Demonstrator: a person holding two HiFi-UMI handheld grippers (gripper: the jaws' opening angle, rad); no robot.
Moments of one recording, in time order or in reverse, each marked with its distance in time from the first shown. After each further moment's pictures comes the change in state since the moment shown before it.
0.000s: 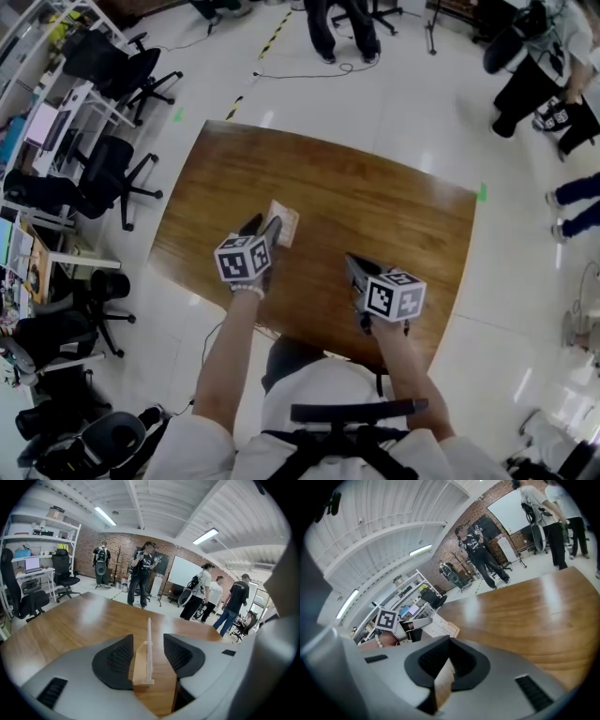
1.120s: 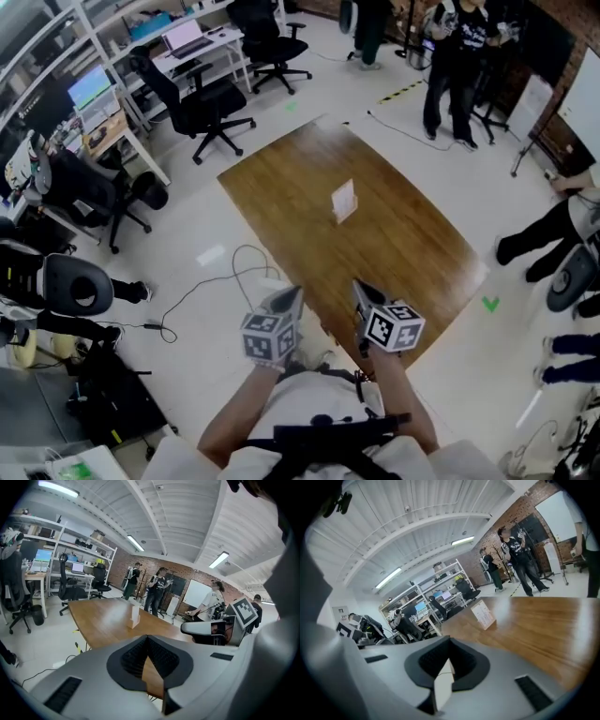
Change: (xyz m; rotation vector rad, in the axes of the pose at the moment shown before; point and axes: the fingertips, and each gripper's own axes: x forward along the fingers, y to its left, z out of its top) left arm -0.274 -0.142 -0.155 -0.238 -0.257 0.220; right arm -0.094 0.117 -0.082 -0.371 0.104 0.308
